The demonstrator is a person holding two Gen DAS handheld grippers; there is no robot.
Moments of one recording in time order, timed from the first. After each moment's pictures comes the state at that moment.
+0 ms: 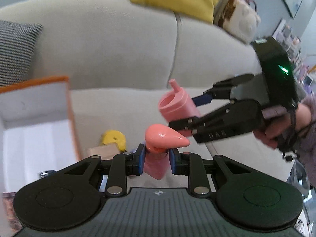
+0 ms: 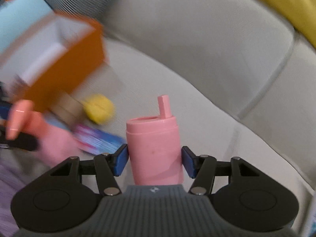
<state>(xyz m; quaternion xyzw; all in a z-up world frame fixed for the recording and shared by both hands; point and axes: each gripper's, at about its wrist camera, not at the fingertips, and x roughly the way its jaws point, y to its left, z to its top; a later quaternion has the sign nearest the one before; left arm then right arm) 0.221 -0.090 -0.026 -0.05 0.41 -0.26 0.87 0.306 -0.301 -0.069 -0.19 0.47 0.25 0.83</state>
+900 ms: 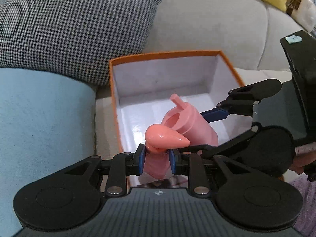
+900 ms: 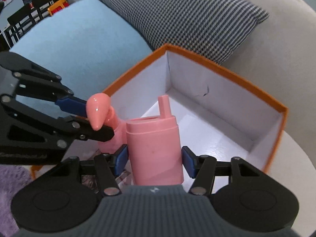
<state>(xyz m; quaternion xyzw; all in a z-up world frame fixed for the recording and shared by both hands) 0.290 0.101 -0.070 0.03 0.49 -0.12 0.86 0.338 -0.026 -0.131 -0.14 0.47 0.37 0.79</state>
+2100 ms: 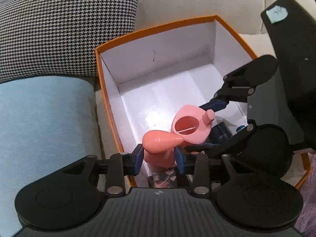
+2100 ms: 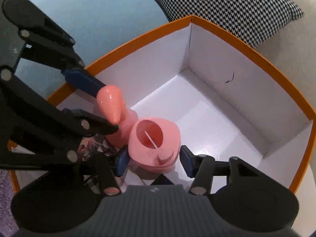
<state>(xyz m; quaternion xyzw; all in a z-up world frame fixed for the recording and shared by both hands) 0.295 0.076 -0.093 0.12 0.53 -0.12 0.83 0.332 -0.011 -0.166 -0.21 0.49 0.38 0.76</state>
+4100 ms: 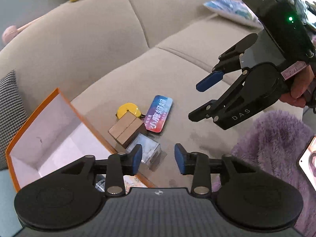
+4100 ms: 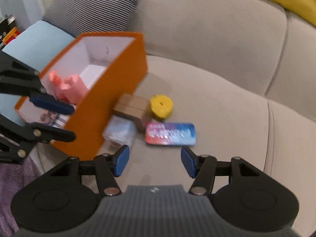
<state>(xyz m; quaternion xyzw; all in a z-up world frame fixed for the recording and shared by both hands) 0.196 -0.108 -0.060 0.25 0.42 -0.34 0.81 0.229 -0.277 -0.107 -0.07 0.48 0.20 0.85</state>
